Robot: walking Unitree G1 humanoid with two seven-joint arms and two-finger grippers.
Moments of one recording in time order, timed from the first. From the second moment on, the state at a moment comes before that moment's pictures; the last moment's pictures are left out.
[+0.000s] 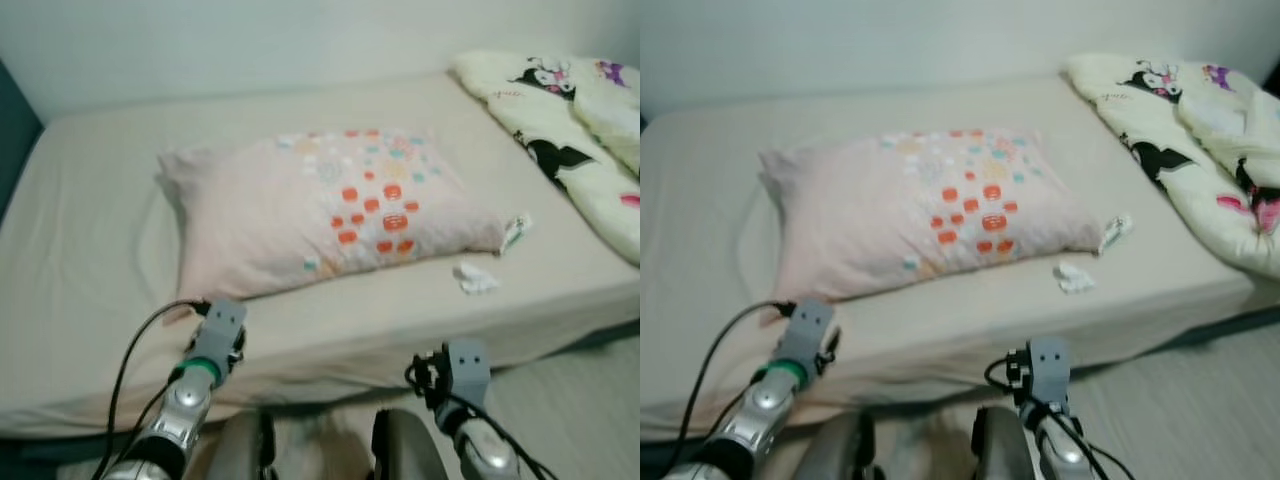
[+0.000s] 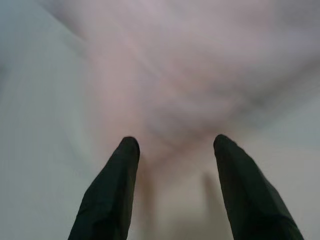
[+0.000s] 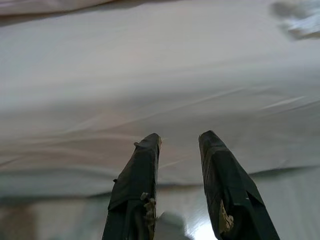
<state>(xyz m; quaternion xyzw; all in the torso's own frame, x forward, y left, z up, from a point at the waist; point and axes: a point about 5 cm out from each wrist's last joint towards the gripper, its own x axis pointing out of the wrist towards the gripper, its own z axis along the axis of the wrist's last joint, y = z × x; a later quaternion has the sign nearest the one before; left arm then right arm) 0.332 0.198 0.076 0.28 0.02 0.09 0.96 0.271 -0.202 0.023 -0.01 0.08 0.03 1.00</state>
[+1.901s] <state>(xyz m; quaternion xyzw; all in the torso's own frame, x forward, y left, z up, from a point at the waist) 0.381 0.158 0.122 0.56 -0.02 0.10 0.82 0.310 -0.194 0.139 0.34 -0.09 0.15 0.92</state>
